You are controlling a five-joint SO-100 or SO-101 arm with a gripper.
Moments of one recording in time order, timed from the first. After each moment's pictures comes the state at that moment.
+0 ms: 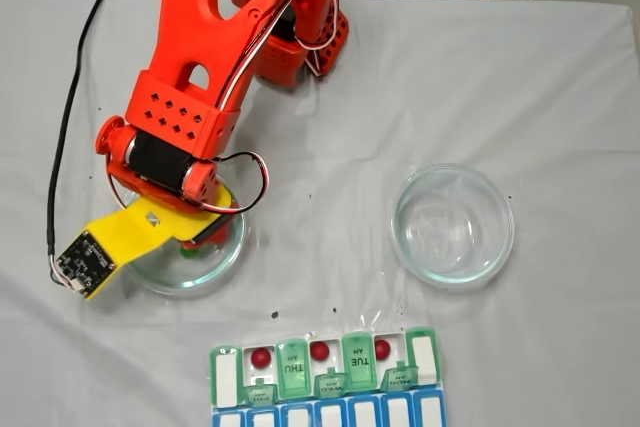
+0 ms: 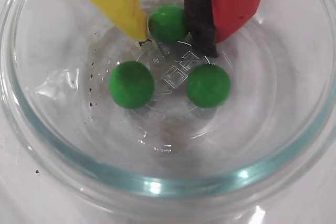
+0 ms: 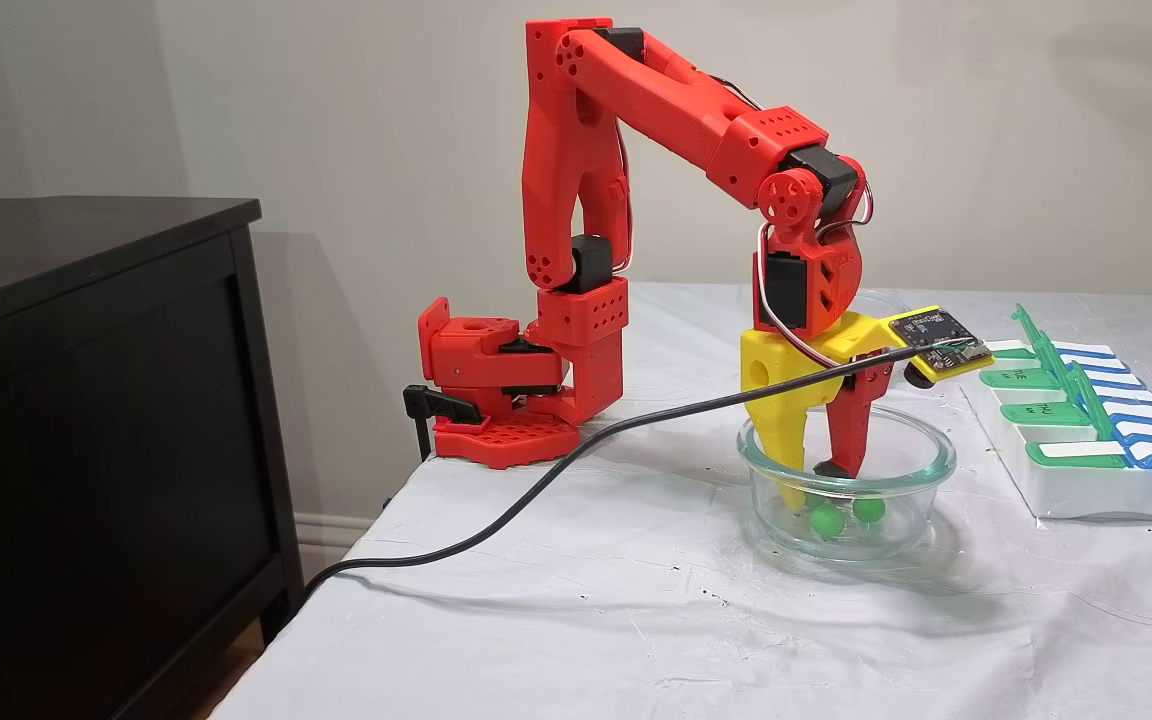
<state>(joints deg) 26.5 111.3 122.9 56.5 -72.2</state>
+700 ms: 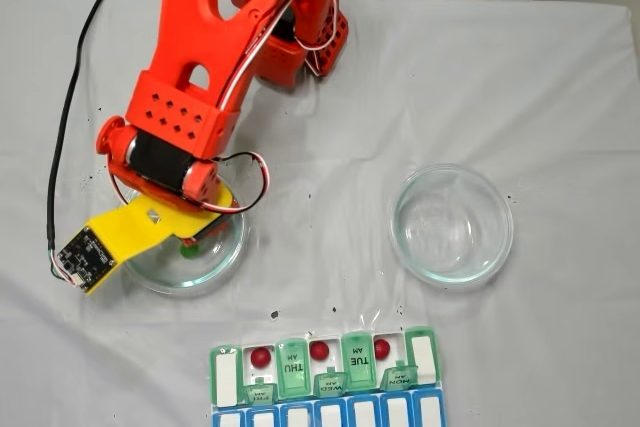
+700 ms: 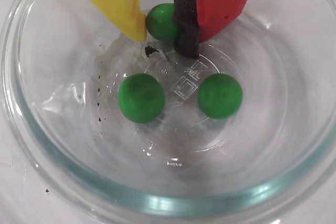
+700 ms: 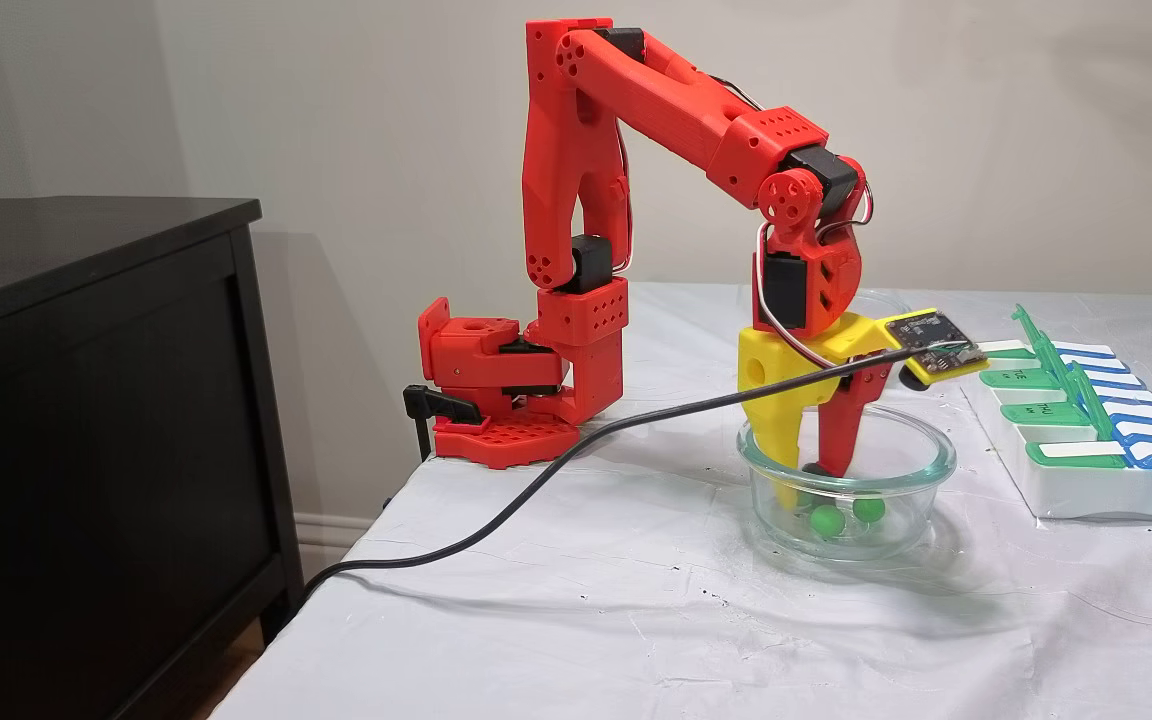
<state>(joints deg) 26.2 112.7 122.9 60.2 -69.7</state>
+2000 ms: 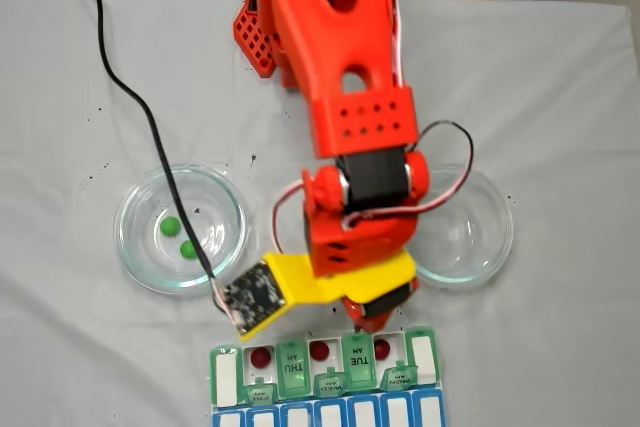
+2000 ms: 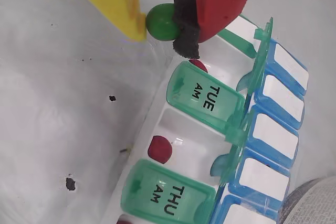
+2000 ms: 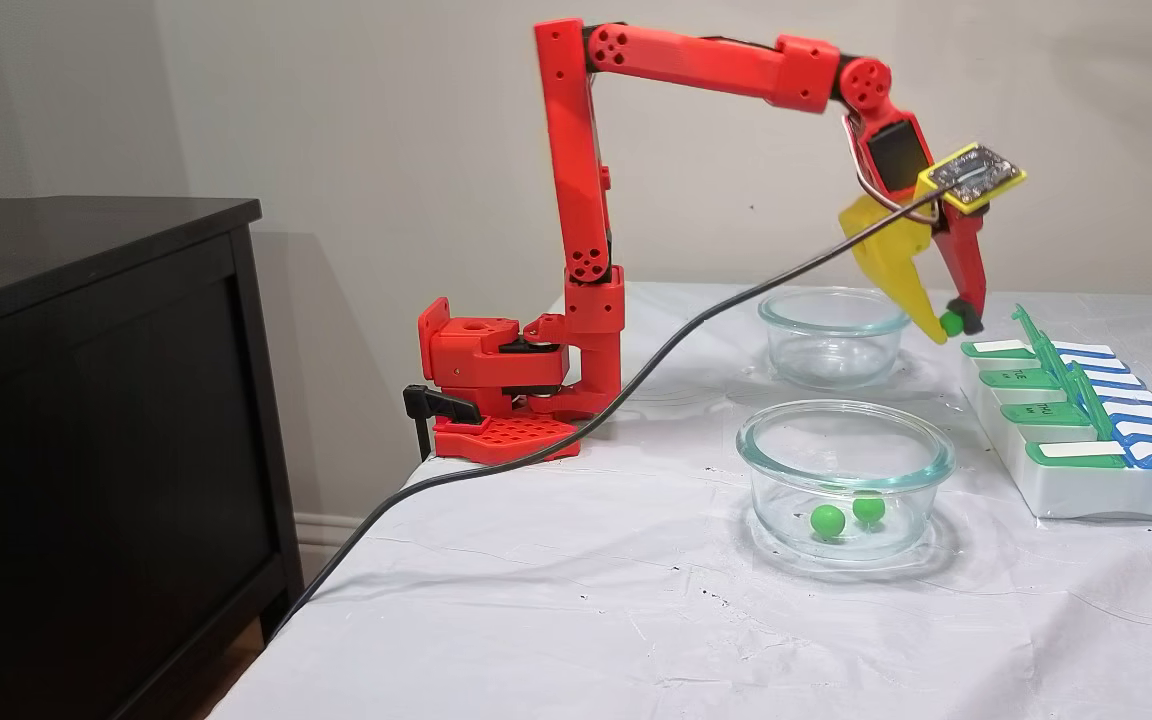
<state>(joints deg) -11.2 113.3 110.7 47.0 -18.5</state>
